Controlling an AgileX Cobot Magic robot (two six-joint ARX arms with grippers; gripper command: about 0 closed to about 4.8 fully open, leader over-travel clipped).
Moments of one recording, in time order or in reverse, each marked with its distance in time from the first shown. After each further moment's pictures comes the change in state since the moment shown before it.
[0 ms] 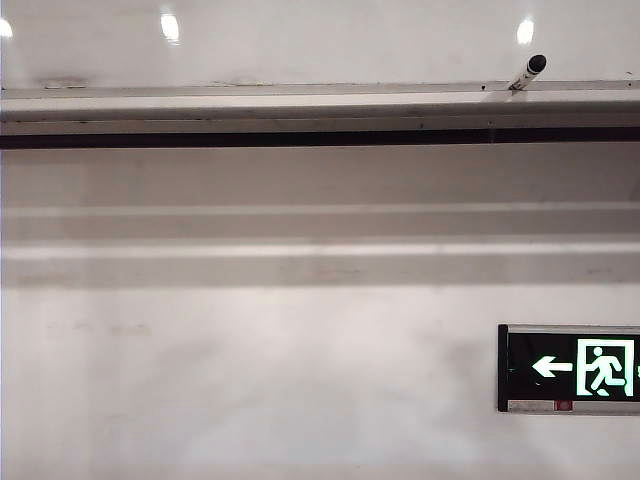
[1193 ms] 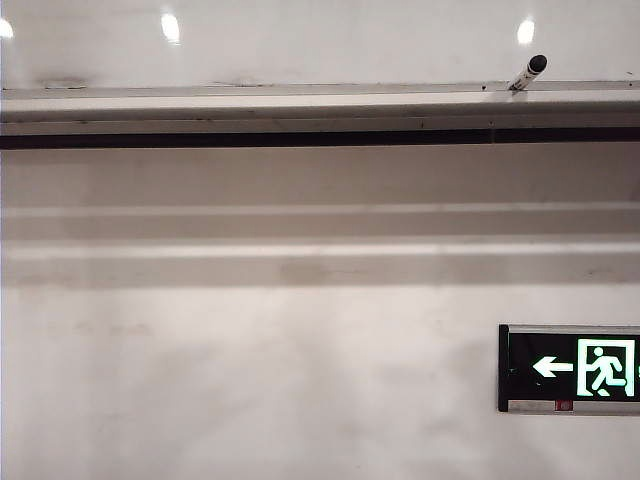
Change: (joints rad) left arm 0.465 -0.059 -0.348 0.391 0.227 0.010; right arm 0.000 -0.001 0.000 -0.021 -0.001 0.000
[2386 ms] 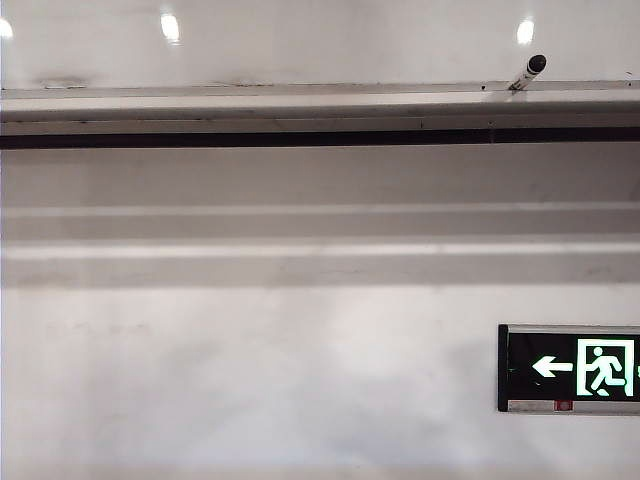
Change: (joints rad) left arm 0.111 0.000 -0.013 -0.072 -0.027 0.000; right arm 0.000 0.000 0.000 0.000 0.000 0.000
